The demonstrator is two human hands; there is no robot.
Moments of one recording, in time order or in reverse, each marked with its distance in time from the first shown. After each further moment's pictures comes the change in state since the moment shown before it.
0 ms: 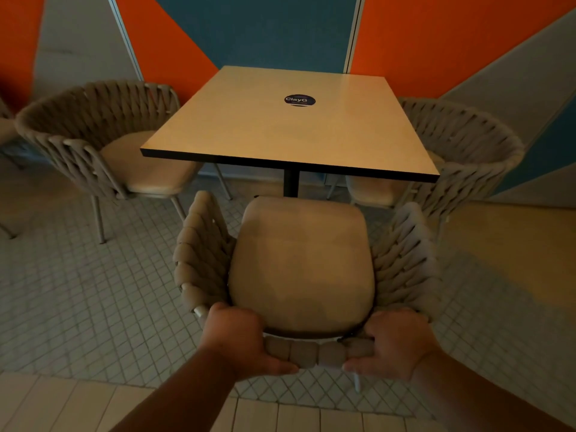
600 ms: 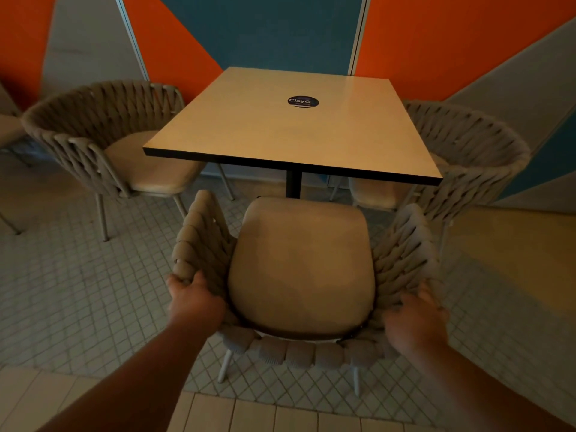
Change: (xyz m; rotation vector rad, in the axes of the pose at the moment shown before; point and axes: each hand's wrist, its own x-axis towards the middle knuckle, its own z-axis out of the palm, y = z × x) left_hand 0.031 -0.059 0.013 -0.747 0.183 -0.704; right_hand 0.025 0.038 0.030 0.186 -0.013 0.754
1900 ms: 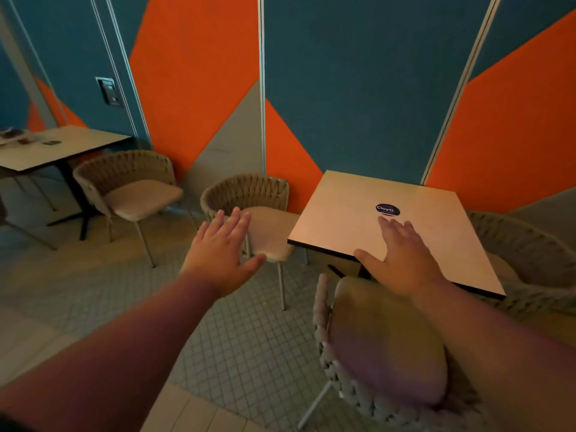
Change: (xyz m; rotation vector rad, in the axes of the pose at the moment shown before) left_hand -0.092 -0.023 -0.495 0.414 0.382 0.608; right_hand -0.211 -0.334 -0.371 0.168 0.275 -0.604
